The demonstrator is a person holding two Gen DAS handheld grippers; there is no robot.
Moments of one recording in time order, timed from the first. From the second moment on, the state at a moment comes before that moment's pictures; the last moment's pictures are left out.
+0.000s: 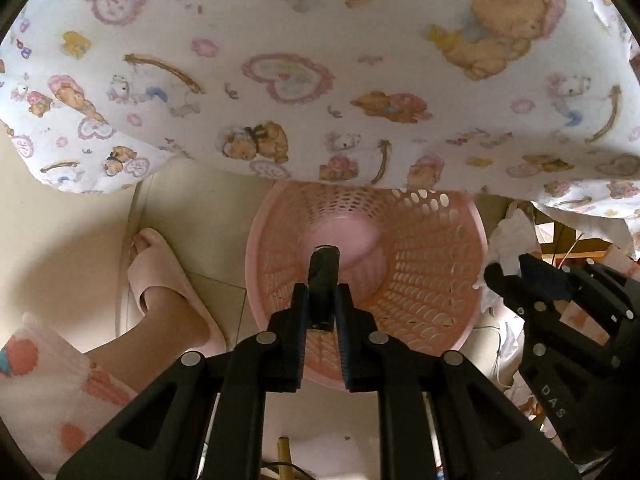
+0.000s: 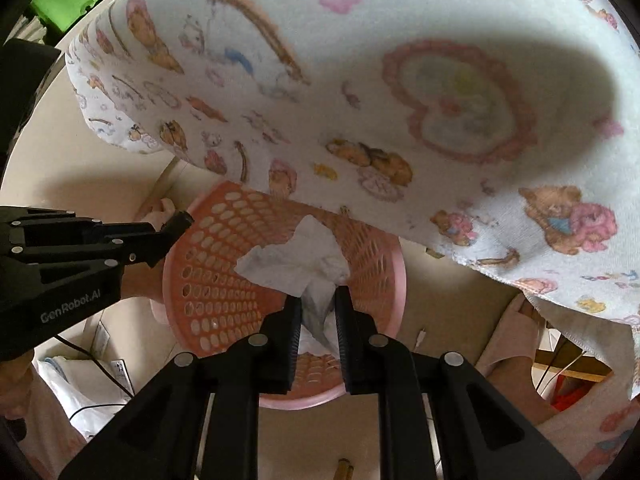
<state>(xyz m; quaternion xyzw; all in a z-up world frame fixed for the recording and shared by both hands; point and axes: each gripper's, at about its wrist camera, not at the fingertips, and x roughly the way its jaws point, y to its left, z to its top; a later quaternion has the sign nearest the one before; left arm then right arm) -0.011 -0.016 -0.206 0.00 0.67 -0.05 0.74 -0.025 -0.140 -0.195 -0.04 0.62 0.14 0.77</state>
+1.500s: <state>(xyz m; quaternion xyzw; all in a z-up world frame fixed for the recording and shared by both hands) 0.003 0.018 0.072 0.01 0.33 -0.01 0.94 -0.010 -0.203 0.054 -0.04 0.31 0.09 0.94</state>
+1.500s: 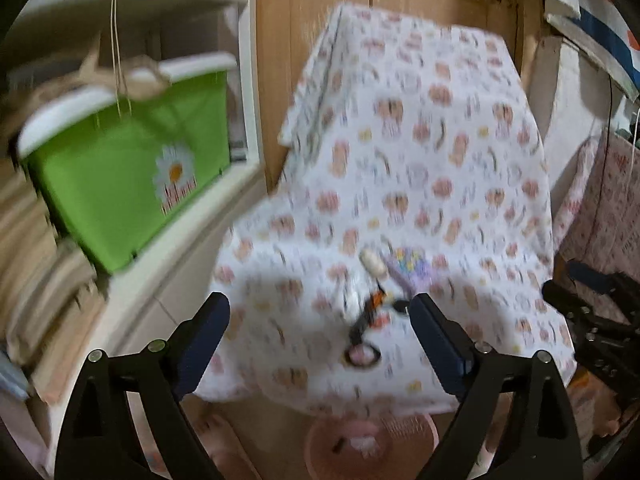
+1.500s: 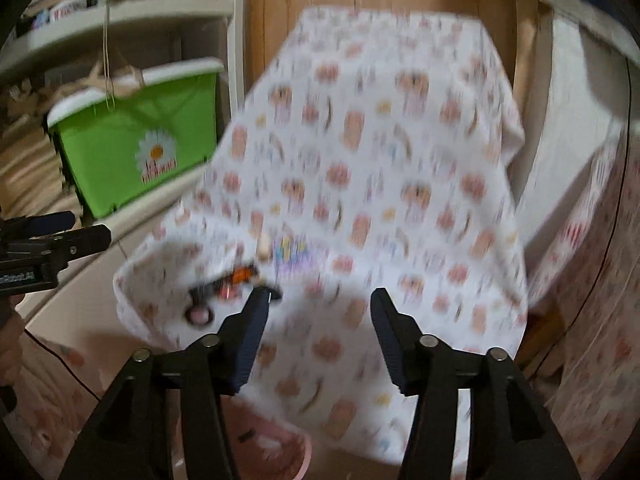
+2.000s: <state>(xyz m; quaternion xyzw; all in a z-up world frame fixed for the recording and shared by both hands) 0.046 0.035 0.010 0.01 0.38 0.01 0.93 0.021 -0.213 0.018 -0.04 0.31 0.05 0.95</state>
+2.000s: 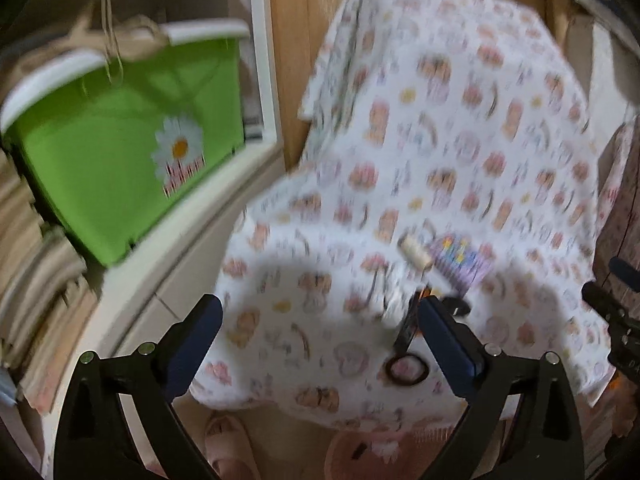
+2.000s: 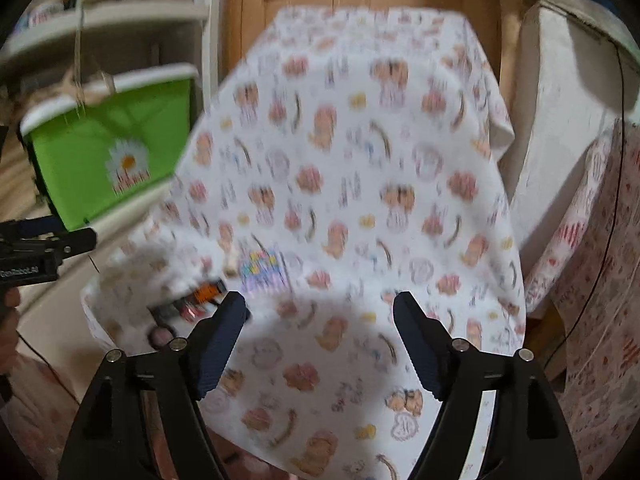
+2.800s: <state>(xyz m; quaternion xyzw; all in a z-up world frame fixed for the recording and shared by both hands) 0.111 0.108 -0.041 -0.15 0.53 0.00 0.83 0.039 -0.202 -0.007 -0.04 0.34 0.03 0.94</state>
